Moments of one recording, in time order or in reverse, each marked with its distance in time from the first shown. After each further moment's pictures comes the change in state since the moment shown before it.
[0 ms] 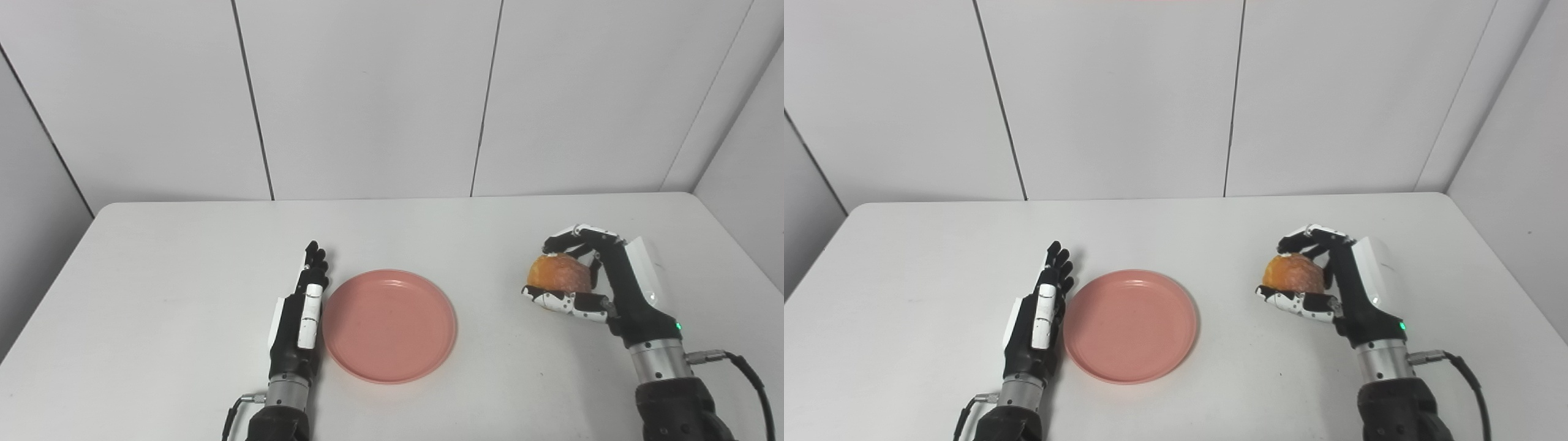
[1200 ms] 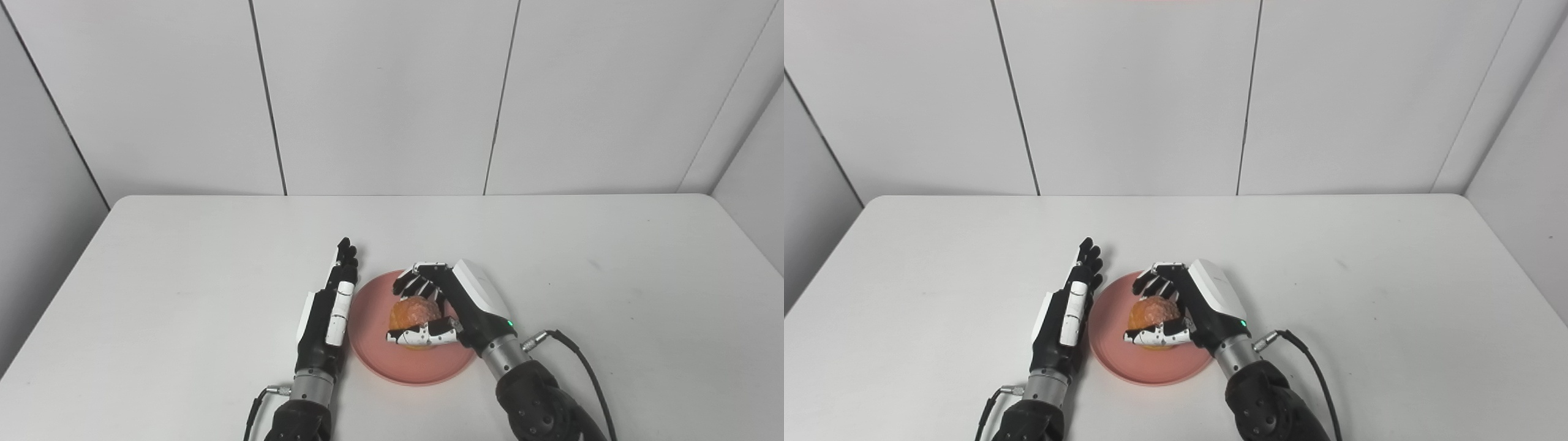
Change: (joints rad) left arm -0.006 0.001 -0.043 0.000 0.003 0.023 -0.011; right arm -0.168 0.205 0.273 0.392 -0.051 -0.043 0.103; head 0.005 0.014
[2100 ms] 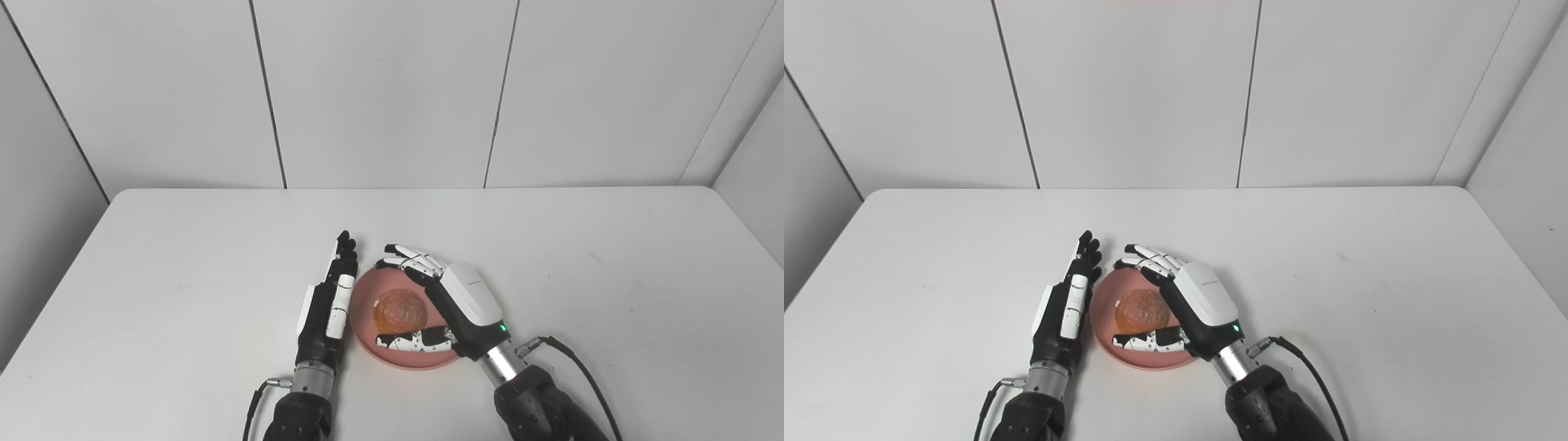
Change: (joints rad) left arm 0.001 0.004 -0.008 -0.008 0.024 0.000 0.013; right arm -0.001 -0.051 0.054 0.070 -0.099 -0.335 -0.193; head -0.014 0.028
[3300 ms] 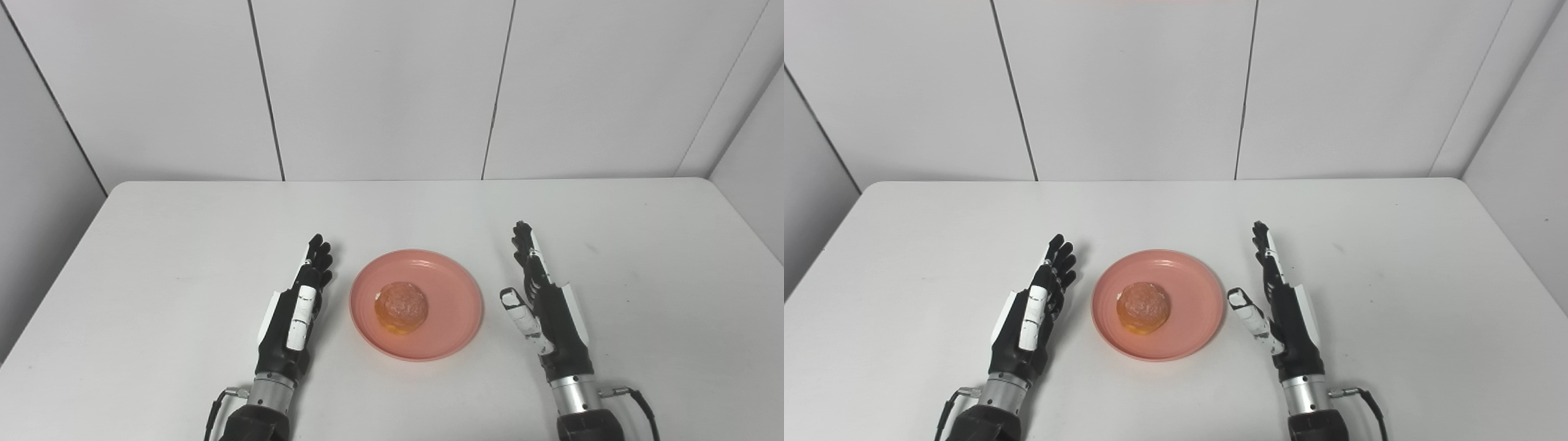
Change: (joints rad) left arm 0.093 0.106 0.041 -0.114 -0.134 0.004 -0.127; right arm 0.231 0.107 -0.296 -0.122 0.554 0.015 0.097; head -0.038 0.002
